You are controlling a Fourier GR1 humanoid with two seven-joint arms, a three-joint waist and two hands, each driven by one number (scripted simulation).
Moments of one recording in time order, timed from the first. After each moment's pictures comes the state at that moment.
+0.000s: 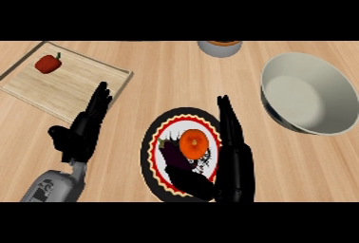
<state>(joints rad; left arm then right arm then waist) -0.19 0.34 -0.31 -1.50 0.26 0.33 0.02 -0.21 0.00 0.68 -1.87 0.99 -0.51 0.96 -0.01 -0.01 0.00</state>
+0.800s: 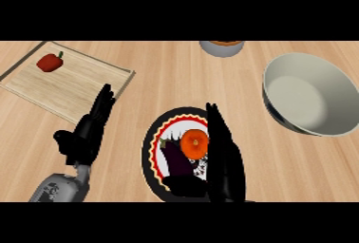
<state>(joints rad) -0.17 0.29 -0.29 -1.51 0.20 0.30 0.02 -0.24 -0.01 0.69 -1.81 0.84 -0.36 1.08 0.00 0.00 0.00</state>
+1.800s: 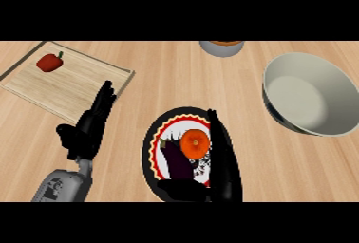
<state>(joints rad) -0.18 0.21 -0.19 -1.48 0.11 0.22 0.04 -0.16 0.00 0.70 -1.78 0.69 -0.55 0.93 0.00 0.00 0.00</state>
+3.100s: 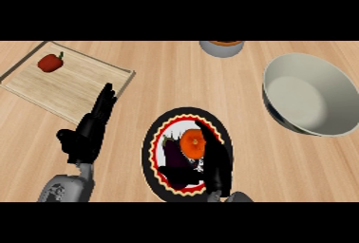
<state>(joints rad) -0.15 0.13 -0.13 -1.52 0.01 0.15 0.06 -0.20 0.00 0.67 -1.44 0.59 -0.61 0.77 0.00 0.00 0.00</state>
